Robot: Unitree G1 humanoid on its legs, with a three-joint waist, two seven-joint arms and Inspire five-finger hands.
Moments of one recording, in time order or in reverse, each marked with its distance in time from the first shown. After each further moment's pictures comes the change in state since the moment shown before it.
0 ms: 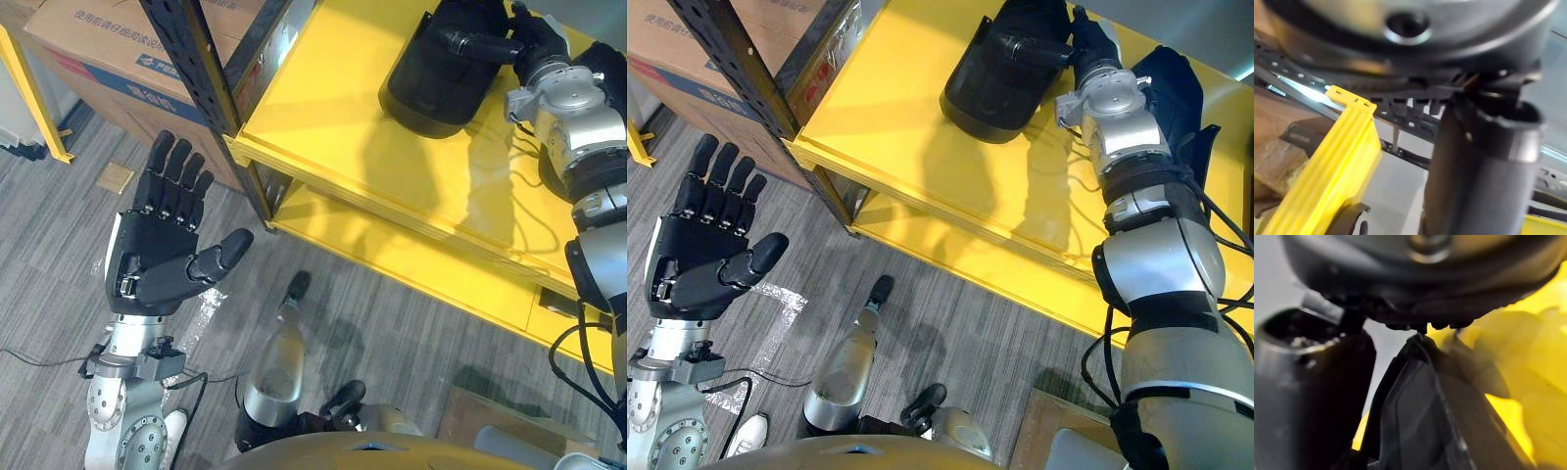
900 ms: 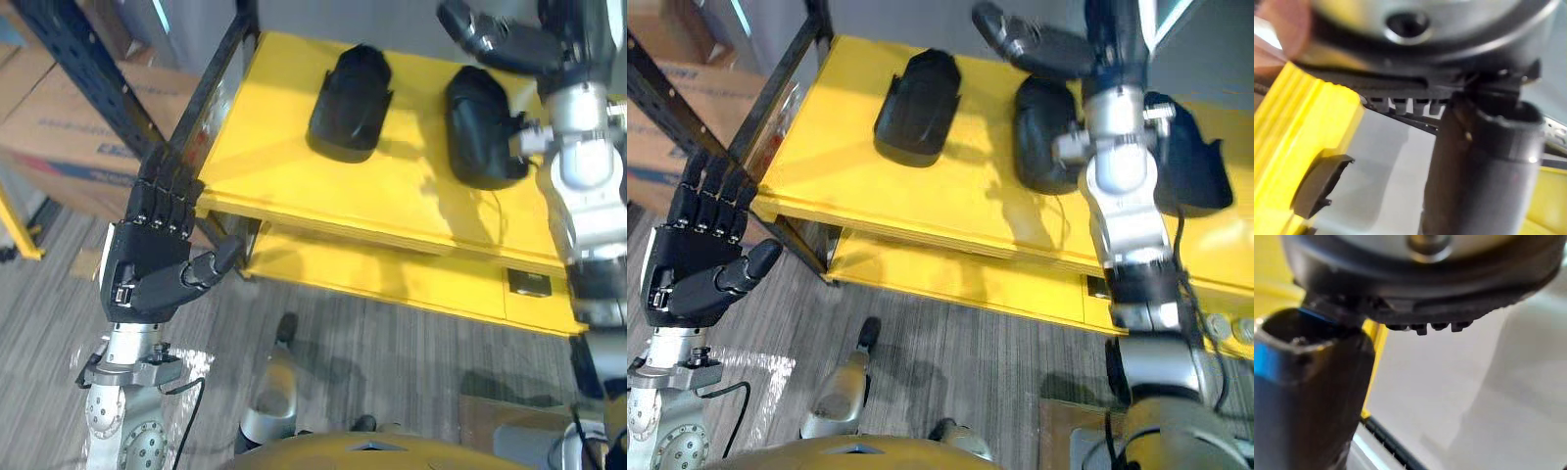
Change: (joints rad) left arm 0.028 -0.058 0.005 0.048 0.013 -0.036 0.008; right arm 0.804 0.035 -0.594 -0.985 -0.295 -0.380 -0.152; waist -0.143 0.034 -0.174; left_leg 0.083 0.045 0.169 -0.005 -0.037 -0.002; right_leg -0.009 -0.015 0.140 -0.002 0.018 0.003
